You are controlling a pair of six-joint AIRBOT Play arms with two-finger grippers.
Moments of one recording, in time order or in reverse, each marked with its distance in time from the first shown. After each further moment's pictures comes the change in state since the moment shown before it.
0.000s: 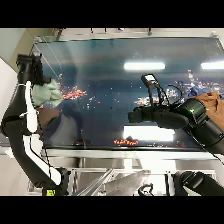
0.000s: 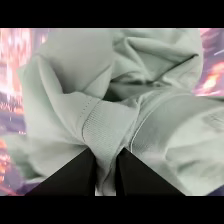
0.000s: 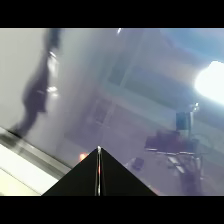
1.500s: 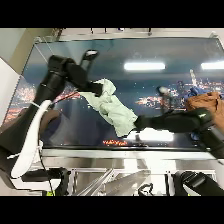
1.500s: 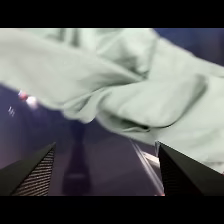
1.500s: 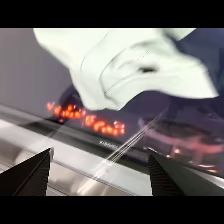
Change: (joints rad) left arm -0.449 0.447 -0.472 -0.509 0.014 -0.094; right arm -0.068 0.068 -0.240 0.178 -0.021 0.078
